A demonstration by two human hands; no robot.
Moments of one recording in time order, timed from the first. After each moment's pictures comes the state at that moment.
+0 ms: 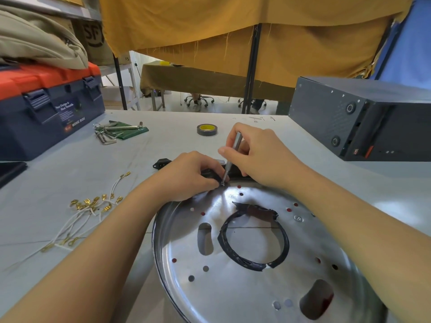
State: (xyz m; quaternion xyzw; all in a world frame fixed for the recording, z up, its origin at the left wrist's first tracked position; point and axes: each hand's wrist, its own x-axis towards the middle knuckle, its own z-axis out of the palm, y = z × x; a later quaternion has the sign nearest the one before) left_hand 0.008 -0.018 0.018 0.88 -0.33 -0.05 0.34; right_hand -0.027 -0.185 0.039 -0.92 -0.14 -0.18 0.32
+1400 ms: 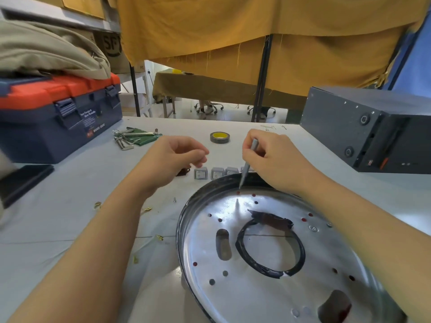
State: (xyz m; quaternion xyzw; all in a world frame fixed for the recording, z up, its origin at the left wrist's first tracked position) left_hand 0.025 0.030 0.028 0.80 -0.23 0.03 0.55; right_hand -0.027 -0.178 0.048 -0.91 -0.14 -0.20 0.33
